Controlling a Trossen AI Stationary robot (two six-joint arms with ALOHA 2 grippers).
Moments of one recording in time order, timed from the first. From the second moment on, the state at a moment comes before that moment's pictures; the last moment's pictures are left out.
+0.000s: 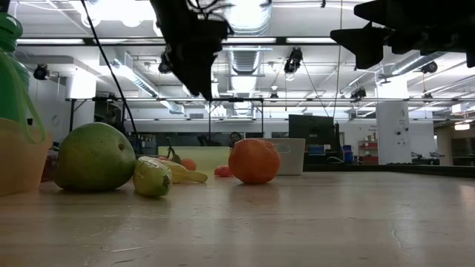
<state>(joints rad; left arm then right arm) 0.02 1.70 1.39 -0.92 -0.46 -0.33 0.22 0.92 0.20 0.76 0.11 0.00</state>
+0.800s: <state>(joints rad) 0.20 1.70 1.31 -1.03 -0.32 -0.58 0.22 0.92 0.20 0.76 0.11 0.00</state>
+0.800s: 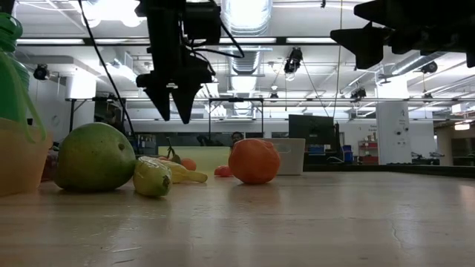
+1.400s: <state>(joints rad) 0.20 1.70 1.19 -0.92 -0.34 -0.62 0.22 0.92 0.20 0.76 0.11 0.00</state>
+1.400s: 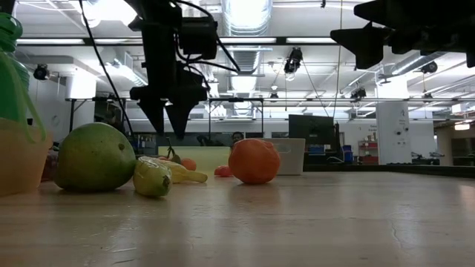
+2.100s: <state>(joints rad) 0.21 1.70 1.14 -0.81 -0.36 -0.63 0.22 0.92 0.20 0.76 0.11 0.00</state>
